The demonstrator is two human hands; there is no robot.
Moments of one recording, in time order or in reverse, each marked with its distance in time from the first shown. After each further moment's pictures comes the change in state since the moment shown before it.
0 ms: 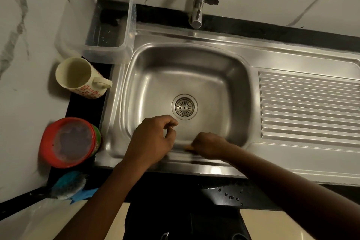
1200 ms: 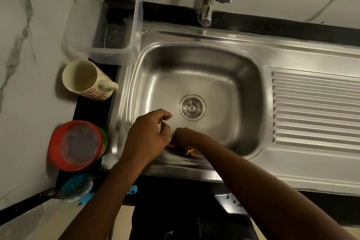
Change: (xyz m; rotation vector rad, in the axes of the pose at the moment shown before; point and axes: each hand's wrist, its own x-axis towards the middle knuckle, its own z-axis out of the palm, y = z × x) left_hand 0.014 -0.012 -0.016 0.013 0.078 -0.076; right_hand 0.081 -0.069 -0.002 0.123 -0.125 -0.104
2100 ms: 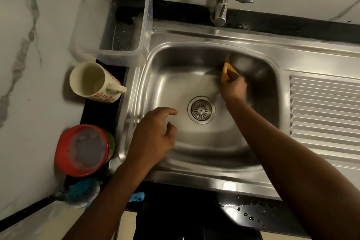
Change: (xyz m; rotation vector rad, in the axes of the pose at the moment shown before) left_hand 0.014 -0.011 -0.005 0.017 0.016 0.042; right_hand 0.032 0.086 -0.129 0.962 1.103 0.226
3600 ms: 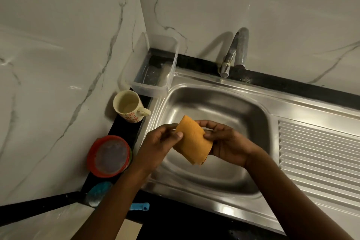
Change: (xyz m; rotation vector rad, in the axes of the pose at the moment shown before) left_hand -0.018 0.031 -0.054 -0.652 -0.024 -0.227; right_hand -0.139 -0.070 -0.090 0.537 -1.319 0.118
